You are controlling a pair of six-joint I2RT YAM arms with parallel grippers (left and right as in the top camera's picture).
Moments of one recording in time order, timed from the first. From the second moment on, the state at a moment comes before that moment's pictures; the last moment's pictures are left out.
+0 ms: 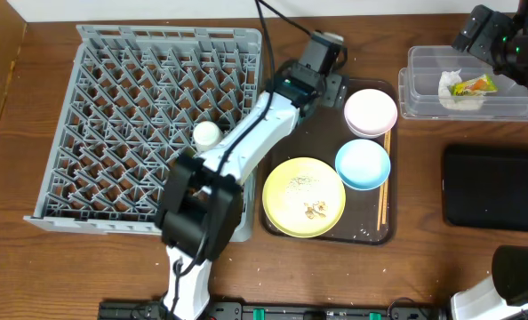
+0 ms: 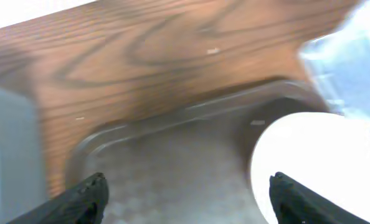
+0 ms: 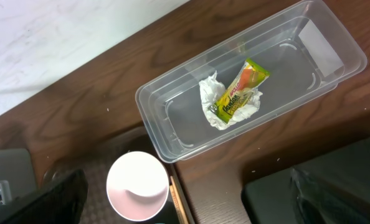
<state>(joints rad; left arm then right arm) -0.54 2.06 1.68 -0.43 -0.03 -0.15 -0.02 1.76 2.02 -1.17 0.10 0.50</state>
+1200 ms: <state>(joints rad) -0.62 2.31 1.68 -0.32 0.15 -0.17 -0.02 1.76 2.02 -1.17 0.10 0.50</state>
